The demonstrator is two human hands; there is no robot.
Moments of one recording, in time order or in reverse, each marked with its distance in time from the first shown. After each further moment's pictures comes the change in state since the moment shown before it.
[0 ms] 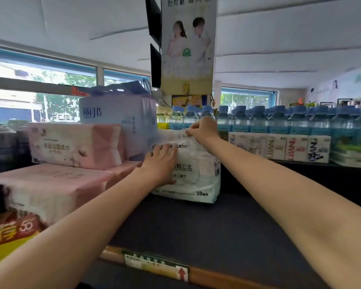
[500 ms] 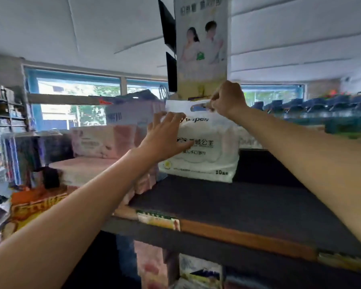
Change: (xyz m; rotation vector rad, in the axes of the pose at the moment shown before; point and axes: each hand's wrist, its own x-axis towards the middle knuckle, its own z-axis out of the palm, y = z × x) left_hand -0.077 0.030 -0.094 -0.205 0.333 -0.051; right_hand -0.045 -0.039 -0.115 -0.190 0.118 -0.179
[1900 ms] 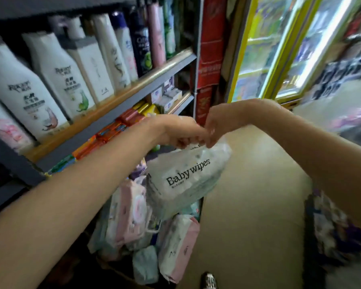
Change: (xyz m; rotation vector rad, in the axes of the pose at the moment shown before) left_hand -0.738 0.592 -0.370 -0.482 -0.088 -1.998; right_hand -0.773 -0.157 -0.452 0.387 -1.402 -2.043
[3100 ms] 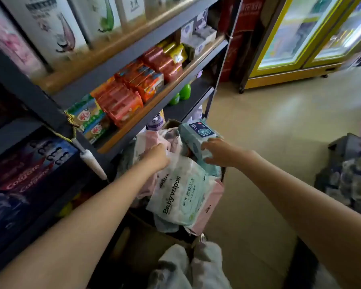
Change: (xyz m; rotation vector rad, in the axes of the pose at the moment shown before) left_hand 0.046 -0.263 0.052 0.366 0.311 -0.386; right_hand 0.119 -0.045 0.205 0.009 0.018 0.064
